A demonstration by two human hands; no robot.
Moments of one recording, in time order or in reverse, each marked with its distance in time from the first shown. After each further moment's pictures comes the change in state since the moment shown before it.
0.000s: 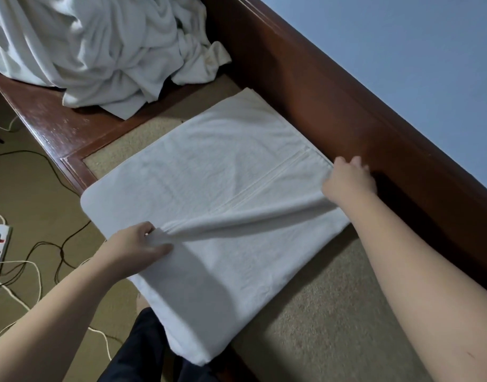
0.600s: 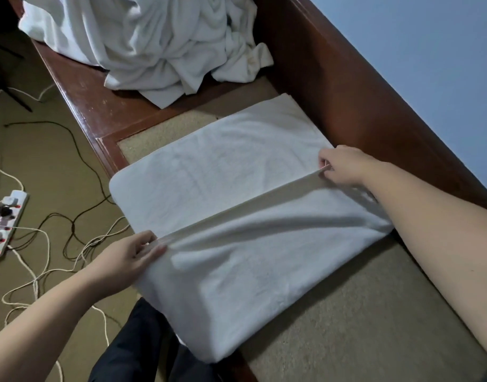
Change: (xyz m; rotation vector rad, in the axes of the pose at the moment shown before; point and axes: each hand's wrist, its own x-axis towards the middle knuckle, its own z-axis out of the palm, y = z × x) left_hand -0.037 -0.062 0.003 -0.298 0.004 0.137; right_hand 0.071 -0.060 -0.033 -0.211 -0.155 -0.666
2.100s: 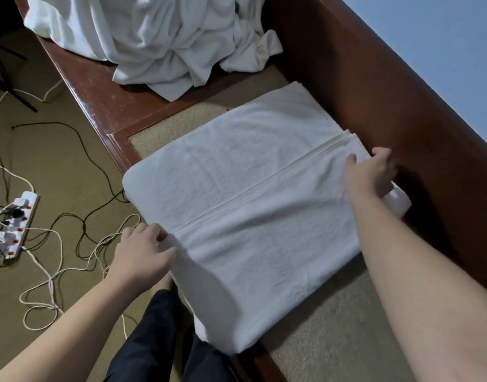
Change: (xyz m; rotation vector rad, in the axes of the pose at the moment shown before) left_hand 0.000 -0.009 0.015 0.205 0.182 -0.148; right_hand -0.020 -0.056 0.064 0.726 0.683 0.927
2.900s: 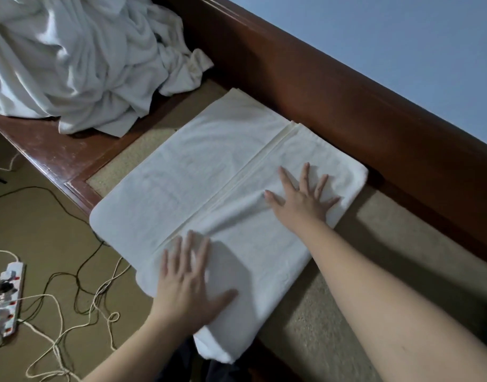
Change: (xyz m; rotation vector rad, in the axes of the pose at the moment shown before) left_hand -0.030 0.065 0.077 0.422 0.047 0.502; right_hand -0.092 0.055 -0.003 -0.363 -0.546 -0.250
